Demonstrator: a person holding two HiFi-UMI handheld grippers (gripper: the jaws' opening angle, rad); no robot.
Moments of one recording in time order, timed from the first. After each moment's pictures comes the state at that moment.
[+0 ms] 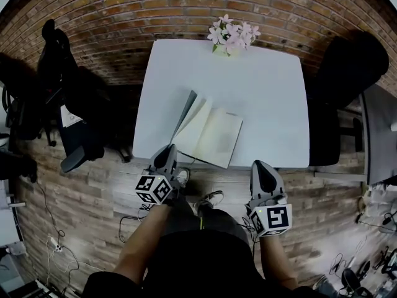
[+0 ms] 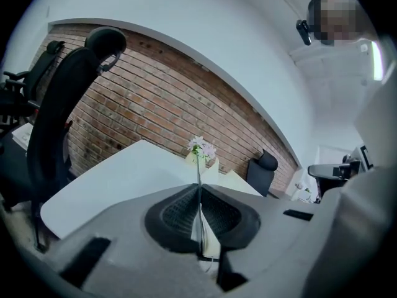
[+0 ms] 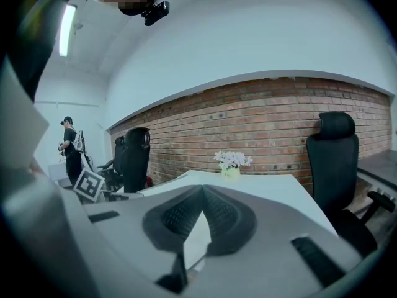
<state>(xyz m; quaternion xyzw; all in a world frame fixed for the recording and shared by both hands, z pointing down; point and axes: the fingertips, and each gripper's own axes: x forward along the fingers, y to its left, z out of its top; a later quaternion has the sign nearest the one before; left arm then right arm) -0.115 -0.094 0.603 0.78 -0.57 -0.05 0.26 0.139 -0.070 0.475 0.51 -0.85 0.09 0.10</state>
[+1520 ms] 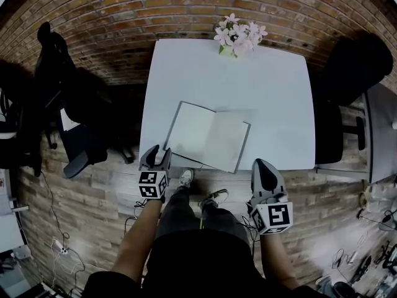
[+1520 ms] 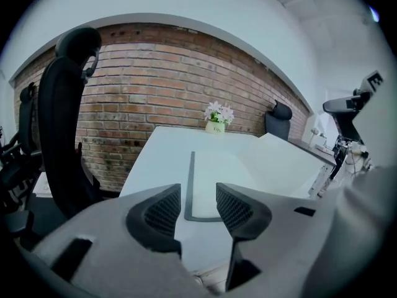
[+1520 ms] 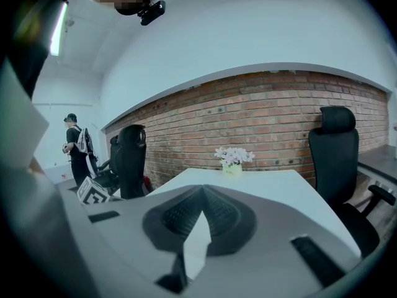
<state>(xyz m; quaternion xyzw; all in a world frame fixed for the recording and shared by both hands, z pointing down) -0.190 -0.107 0.677 0.76 -0.58 0.17 0.23 0.107 -0.096 0.486 0.52 -0.84 0.11 0.11</state>
